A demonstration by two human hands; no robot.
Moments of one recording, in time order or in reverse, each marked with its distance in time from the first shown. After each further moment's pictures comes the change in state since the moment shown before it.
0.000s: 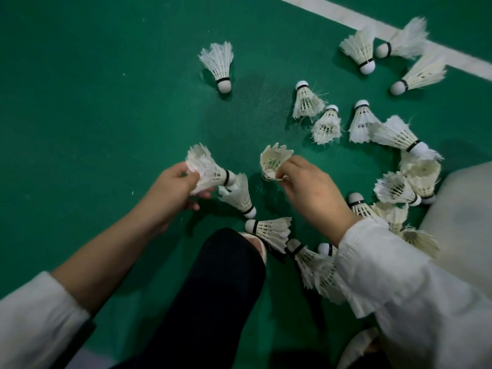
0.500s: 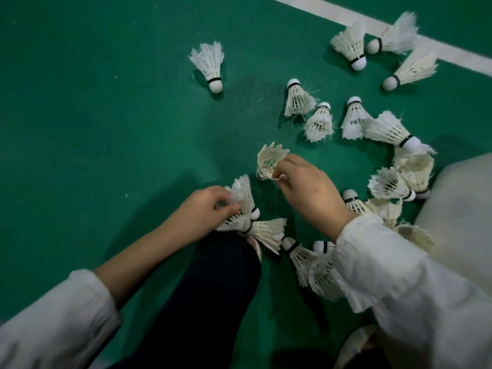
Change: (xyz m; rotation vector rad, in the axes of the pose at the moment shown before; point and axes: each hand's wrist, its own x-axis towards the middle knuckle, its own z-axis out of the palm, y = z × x) left_hand 0.000 -0.023 0.035 0.669 -0.248 0.378; right_hand -0.002 0.010 -0.001 0.023 0.005 -0.004
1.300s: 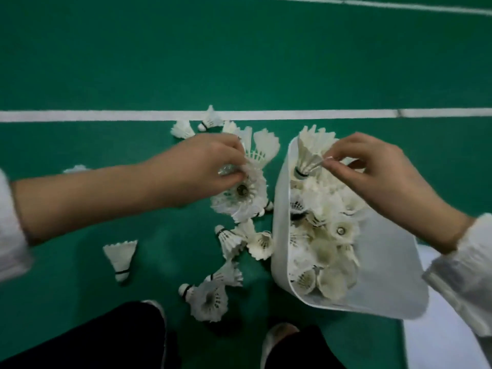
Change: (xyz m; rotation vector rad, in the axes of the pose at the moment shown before) left_hand 0.014 0.337 -0.004 0.615 -0.051 0.951; right_hand -0.227 0.117 -0.250 0.062 0.461 0.365
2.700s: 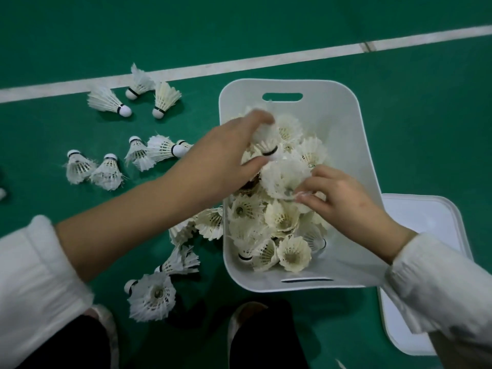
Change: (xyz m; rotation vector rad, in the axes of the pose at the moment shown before) left_hand 0.082 0.083 0.112 -0.257 -0.009 -0.193; right_hand -0.067 0.139 0.081 0.012 -0.071 -0.002
